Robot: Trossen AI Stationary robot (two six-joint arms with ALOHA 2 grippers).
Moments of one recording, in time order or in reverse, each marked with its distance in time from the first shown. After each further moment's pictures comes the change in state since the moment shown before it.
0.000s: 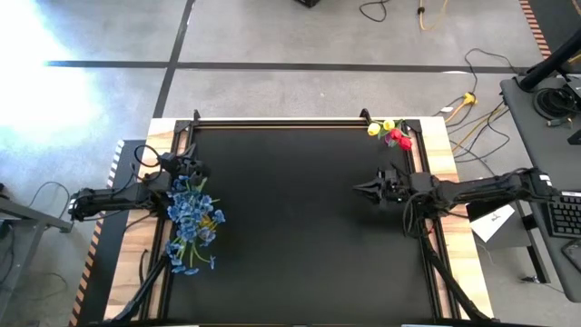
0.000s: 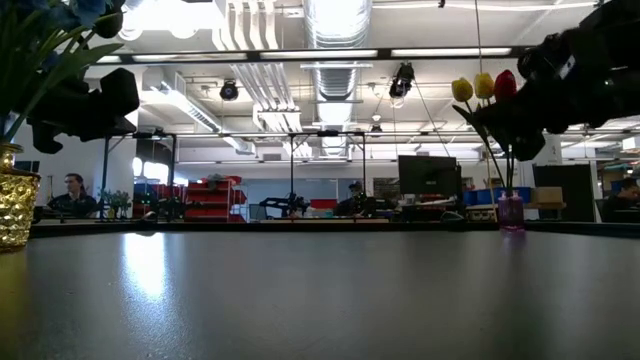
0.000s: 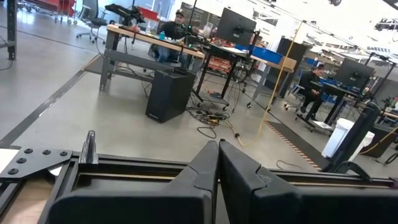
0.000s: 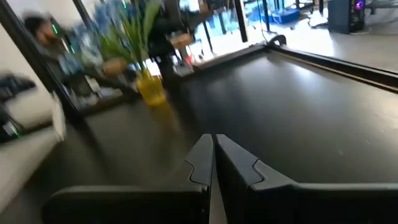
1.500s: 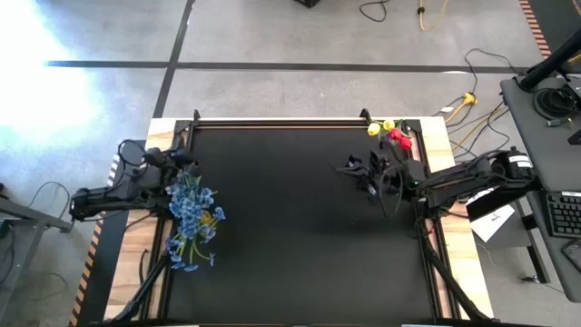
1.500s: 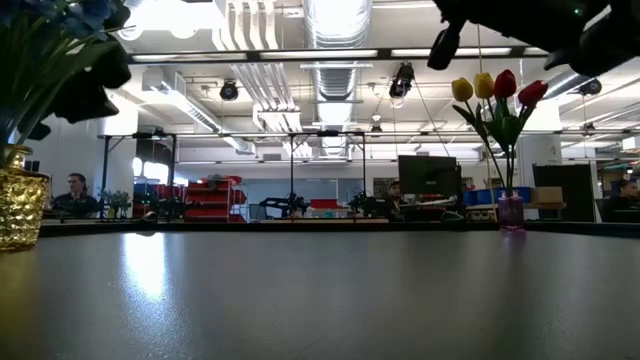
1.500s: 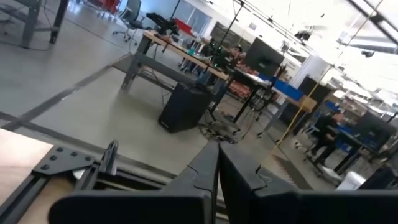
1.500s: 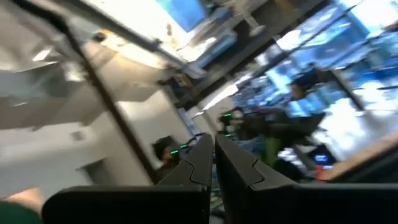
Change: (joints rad) left arm 0.002 -0.009 0.119 -0.061 -0.150 -0.146; right arm 0.024 0.605 0.392 0.753 -0.093 0.326
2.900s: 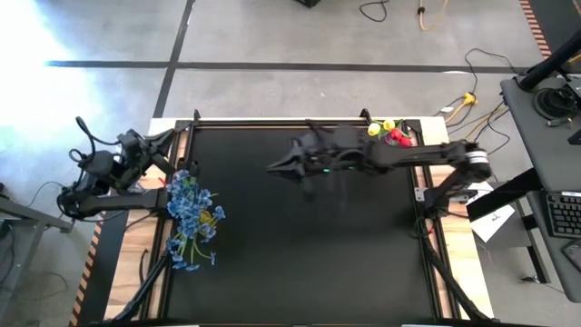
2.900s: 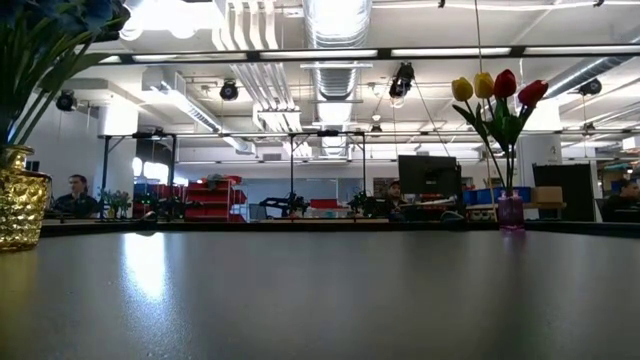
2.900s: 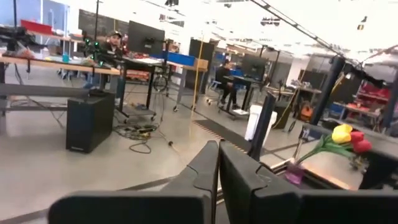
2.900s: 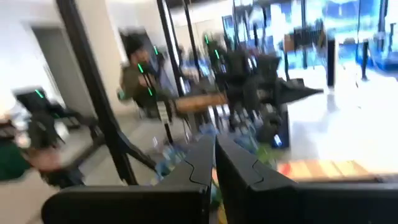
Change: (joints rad) left arm -0.001 -0.001 0.435 -0.342 0.538 0.382; right arm -0.021 0.425 1.052 -1.038 -0.223 -0.467
